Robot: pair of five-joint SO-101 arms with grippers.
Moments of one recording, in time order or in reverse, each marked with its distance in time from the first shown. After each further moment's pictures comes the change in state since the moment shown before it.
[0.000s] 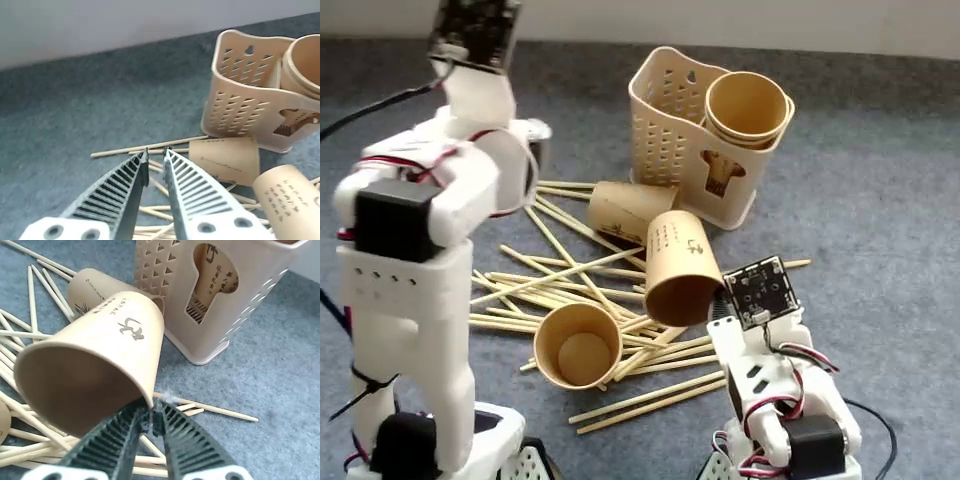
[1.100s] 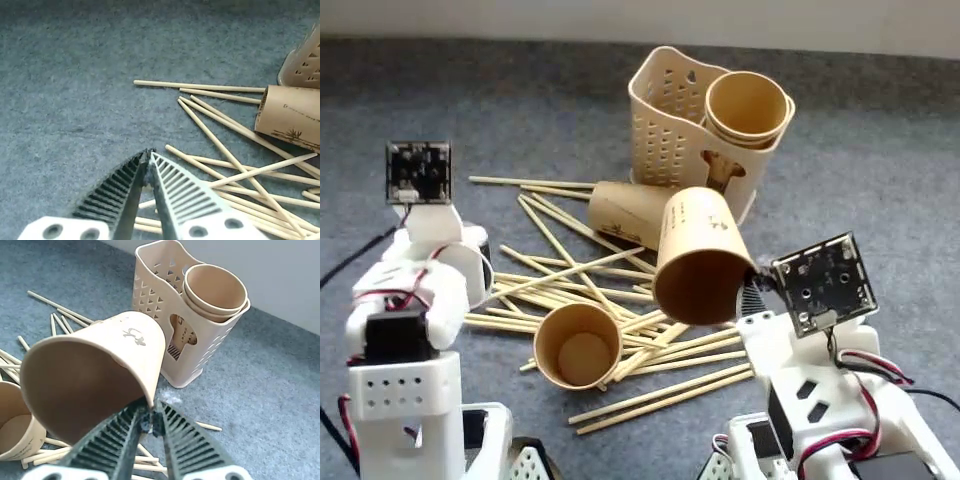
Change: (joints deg) left arm -16.3 -38.1 63.8 -21.5 -1.6; right arm 0.1 28.7 -52.4 21.6 -0.3
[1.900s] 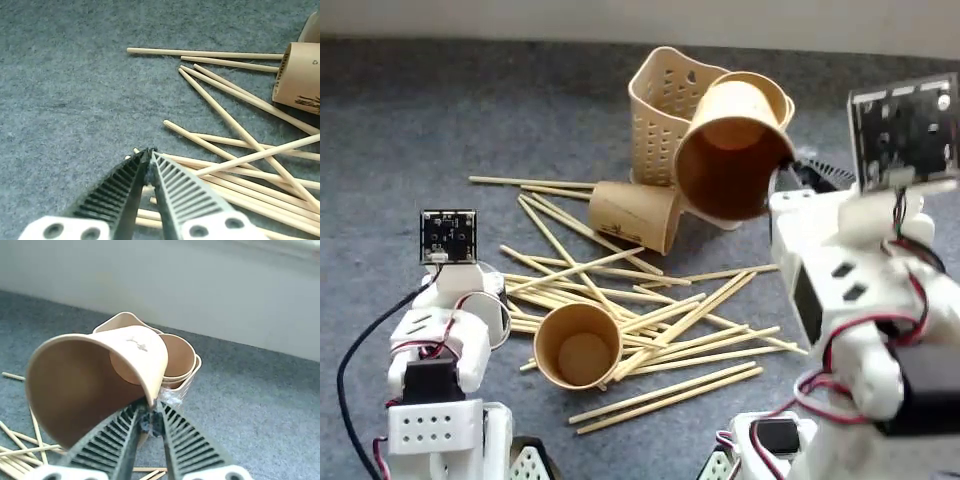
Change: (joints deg) left arm -0.1 -20.5 31.0 -12.0 0.0; right arm 6.7 35.3 -42.1 2.1 -6.4
